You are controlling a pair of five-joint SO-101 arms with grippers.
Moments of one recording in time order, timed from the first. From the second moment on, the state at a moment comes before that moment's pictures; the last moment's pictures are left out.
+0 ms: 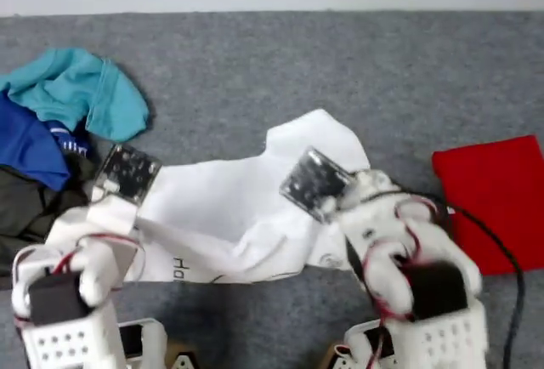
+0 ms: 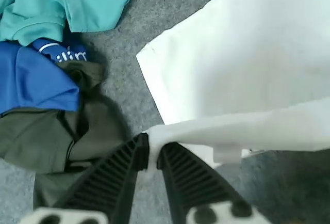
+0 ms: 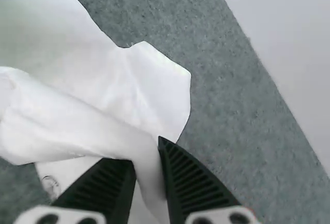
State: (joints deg) left arm -14.6 -65.6 46.5 88.7 -28.2; right arm -17.8 -61.6 37.8 72.1 43.5
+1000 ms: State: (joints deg) left arm -14.6 -25.4 45.1 63.9 -25.8; right arm -9.3 -5.4 17.4 53.3 36.6
